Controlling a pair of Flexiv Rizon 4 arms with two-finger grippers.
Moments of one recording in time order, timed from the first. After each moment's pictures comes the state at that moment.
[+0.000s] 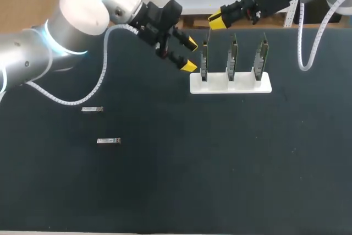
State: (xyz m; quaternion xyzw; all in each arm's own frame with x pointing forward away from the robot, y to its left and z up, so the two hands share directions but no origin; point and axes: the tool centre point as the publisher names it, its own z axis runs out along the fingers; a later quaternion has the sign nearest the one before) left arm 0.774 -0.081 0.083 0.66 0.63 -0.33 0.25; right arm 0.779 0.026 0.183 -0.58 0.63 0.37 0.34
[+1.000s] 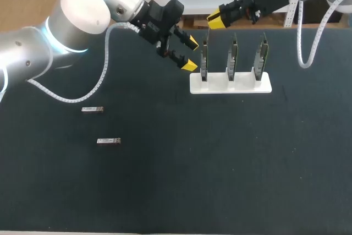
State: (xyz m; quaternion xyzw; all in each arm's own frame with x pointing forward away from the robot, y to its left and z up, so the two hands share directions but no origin) left arm 0.774 -0.083 0.085 0.66 0.63 -0.32 0.25; right arm 0.777 0.030 0.186 -0.60 0.62 0.36 0.35
